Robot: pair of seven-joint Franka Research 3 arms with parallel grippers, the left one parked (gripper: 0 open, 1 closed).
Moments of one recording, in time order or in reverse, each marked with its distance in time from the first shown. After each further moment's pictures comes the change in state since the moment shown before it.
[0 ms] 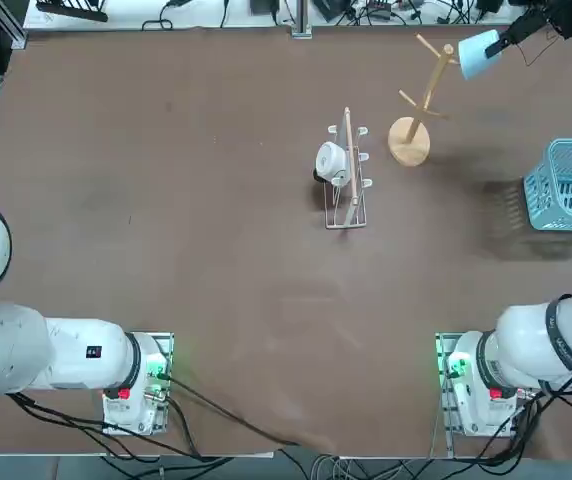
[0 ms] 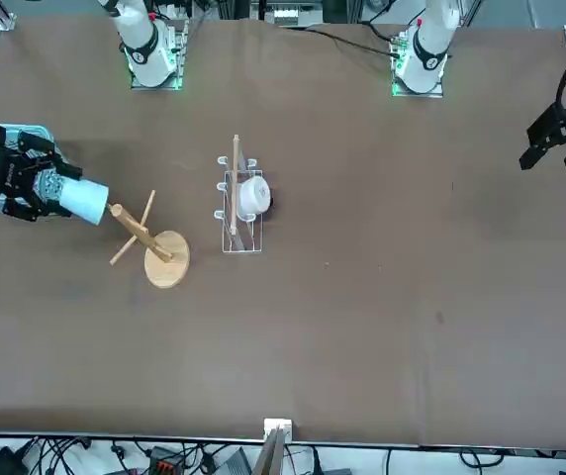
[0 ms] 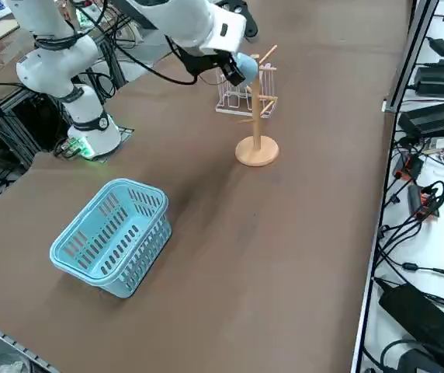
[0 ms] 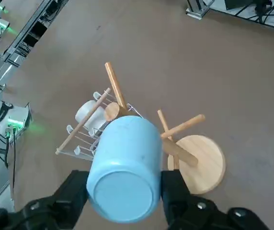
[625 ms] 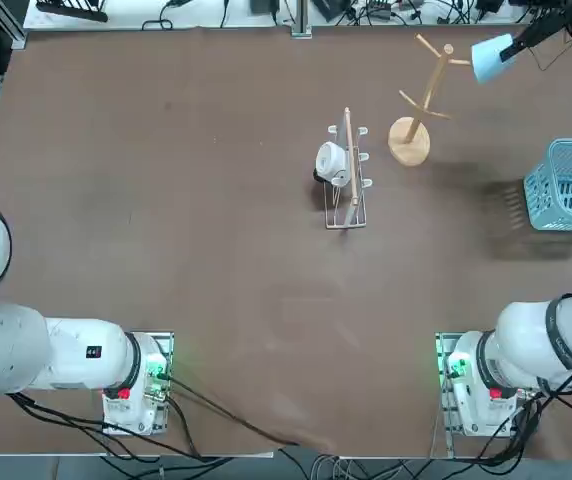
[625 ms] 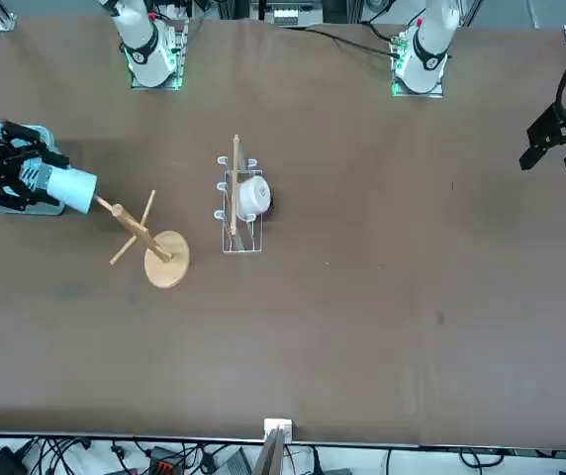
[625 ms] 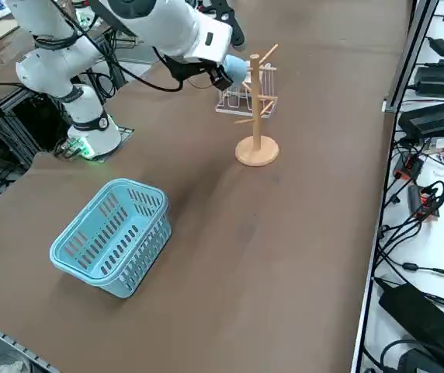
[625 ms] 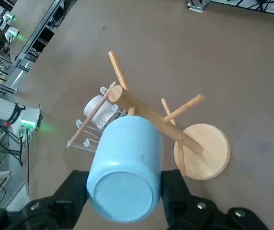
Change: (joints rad) arm -0.063 -0.001 -0.002 0.008 0.000 -0.078 0.000
